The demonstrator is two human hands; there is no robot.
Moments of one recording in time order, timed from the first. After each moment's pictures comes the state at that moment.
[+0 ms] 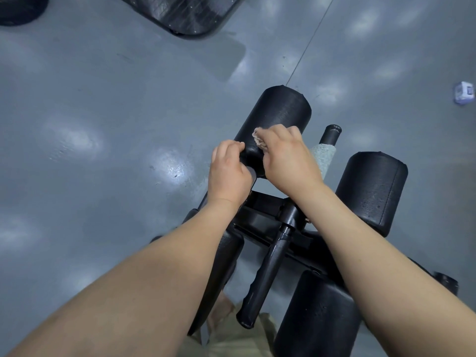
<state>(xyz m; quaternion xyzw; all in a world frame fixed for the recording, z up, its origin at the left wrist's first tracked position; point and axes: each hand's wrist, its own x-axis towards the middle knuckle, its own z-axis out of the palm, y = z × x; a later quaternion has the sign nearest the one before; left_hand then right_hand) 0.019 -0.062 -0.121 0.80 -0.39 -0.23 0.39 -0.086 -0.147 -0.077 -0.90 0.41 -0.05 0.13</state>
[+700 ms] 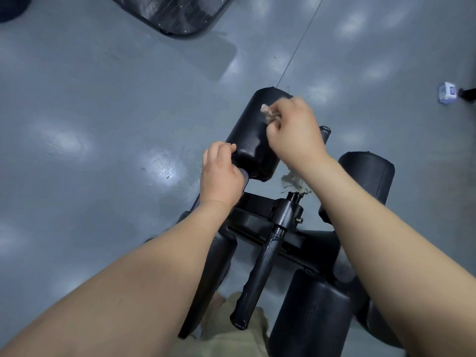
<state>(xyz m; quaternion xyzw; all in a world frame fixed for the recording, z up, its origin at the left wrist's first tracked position) 0.019 -0.062 -0.114 0.80 -0.39 -0.24 0.39 -0.075 -0.191 -0.046 -0.83 0.51 -0.11 0.19</state>
